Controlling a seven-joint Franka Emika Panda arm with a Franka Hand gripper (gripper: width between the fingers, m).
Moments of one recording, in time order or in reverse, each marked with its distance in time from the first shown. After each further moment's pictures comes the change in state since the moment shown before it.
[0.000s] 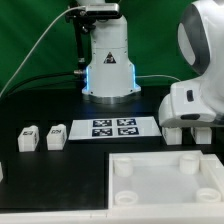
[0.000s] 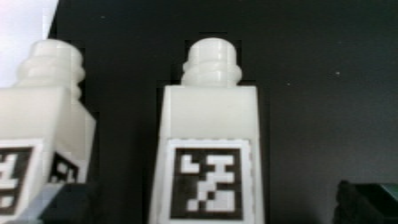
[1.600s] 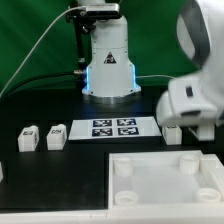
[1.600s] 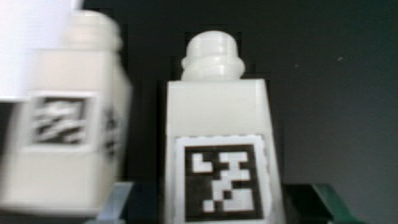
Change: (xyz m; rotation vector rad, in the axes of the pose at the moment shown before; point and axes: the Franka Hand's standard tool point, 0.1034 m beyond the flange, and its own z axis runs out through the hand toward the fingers) arm -0.007 0.024 -0.065 0.006 0.051 -0.091
